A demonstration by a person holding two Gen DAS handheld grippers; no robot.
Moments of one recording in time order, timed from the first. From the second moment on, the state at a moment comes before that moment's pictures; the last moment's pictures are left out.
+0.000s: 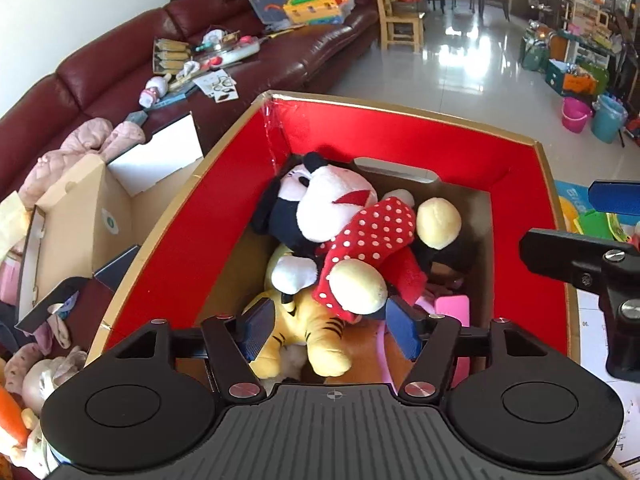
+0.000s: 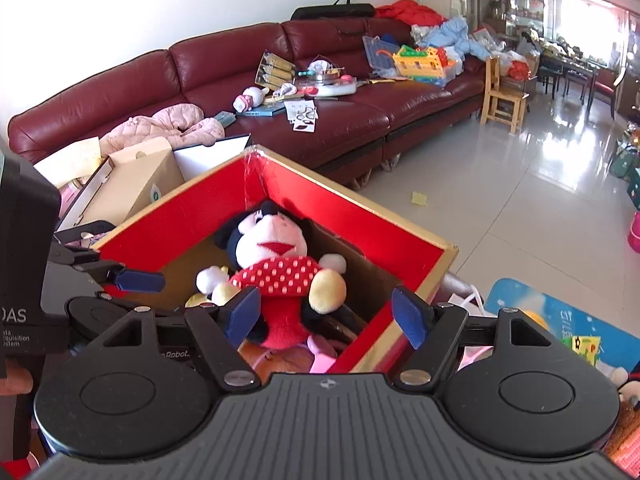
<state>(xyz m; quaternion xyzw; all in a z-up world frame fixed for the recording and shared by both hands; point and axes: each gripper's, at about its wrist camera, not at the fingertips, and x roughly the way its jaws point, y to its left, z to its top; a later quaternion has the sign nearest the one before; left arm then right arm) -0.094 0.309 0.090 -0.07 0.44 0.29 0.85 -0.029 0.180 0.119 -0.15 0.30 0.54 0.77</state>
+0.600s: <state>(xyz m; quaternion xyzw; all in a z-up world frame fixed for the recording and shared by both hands) -0.085 0.260 0.096 -0.03 0.44 0.28 0.85 -0.023 0.125 0.120 -0.13 0.31 0.54 0.77</state>
